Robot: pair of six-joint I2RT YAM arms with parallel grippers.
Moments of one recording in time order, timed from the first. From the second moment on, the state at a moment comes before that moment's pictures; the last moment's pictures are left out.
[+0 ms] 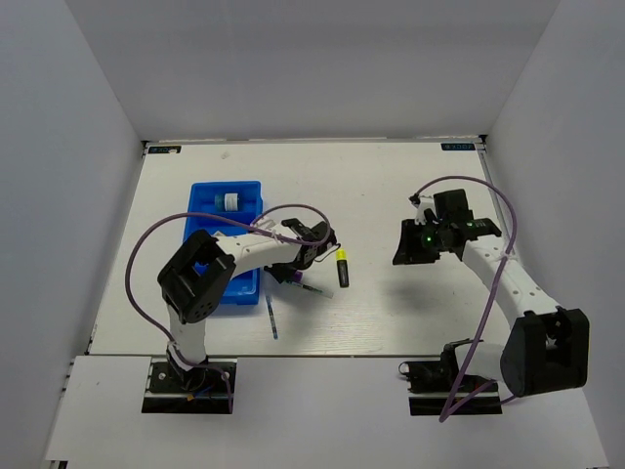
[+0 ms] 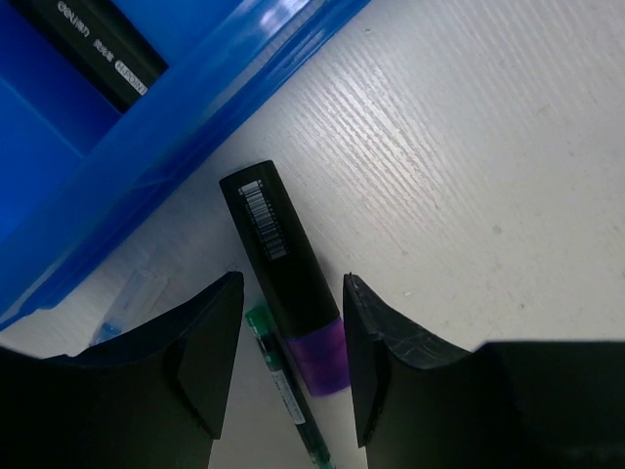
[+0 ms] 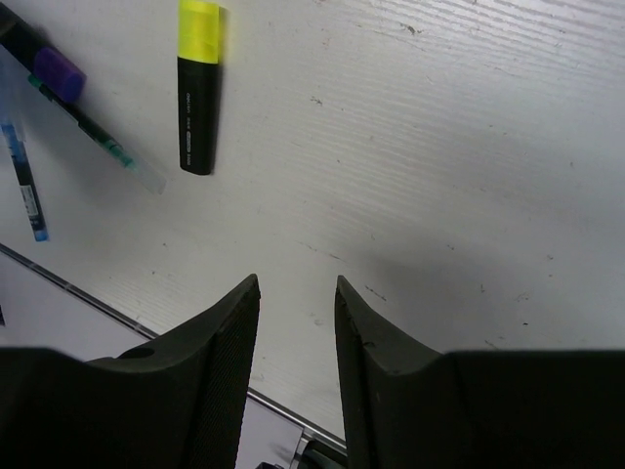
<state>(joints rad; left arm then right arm) -0.87 1.88 1.28 -0.99 -0.69 -1.71 0.21 1.25 0.91 -0.71 -0.40 0.10</state>
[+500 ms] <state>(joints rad) -0.87 1.96 1.29 -1.02 -0.70 -1.85 0.12 1.22 0.90 -0.71 -0.48 0.11</state>
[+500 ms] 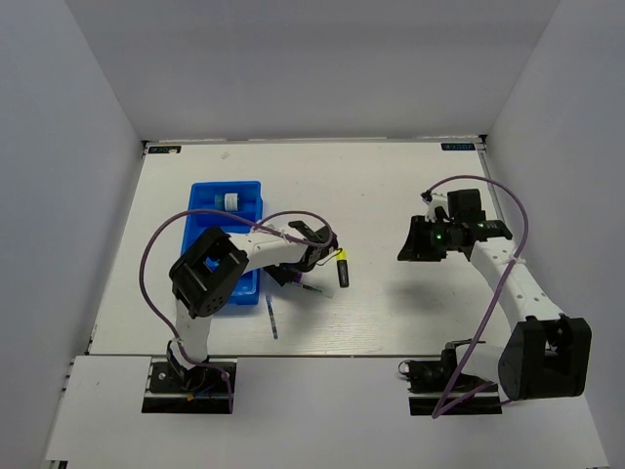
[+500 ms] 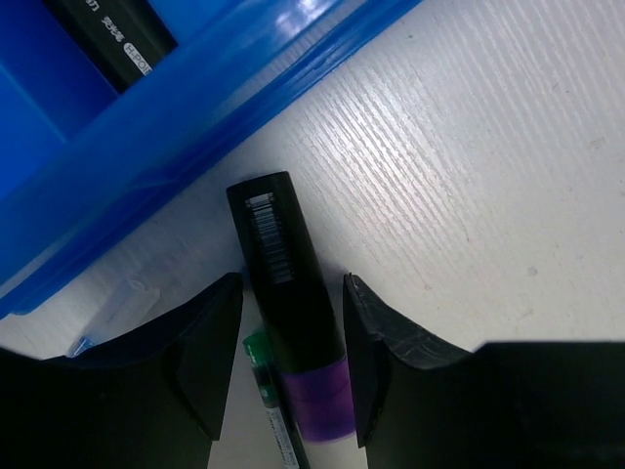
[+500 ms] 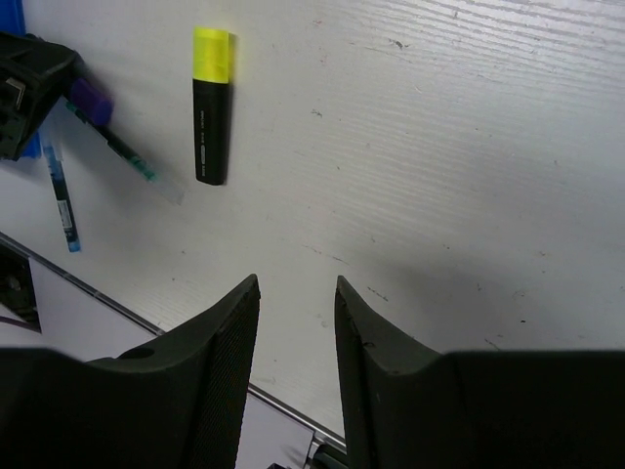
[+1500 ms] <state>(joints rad) -0.88 1.84 1.49 -1.06 -0.82 -1.69 0.05 1.18 0.88 -0.71 -0.61 0.08</state>
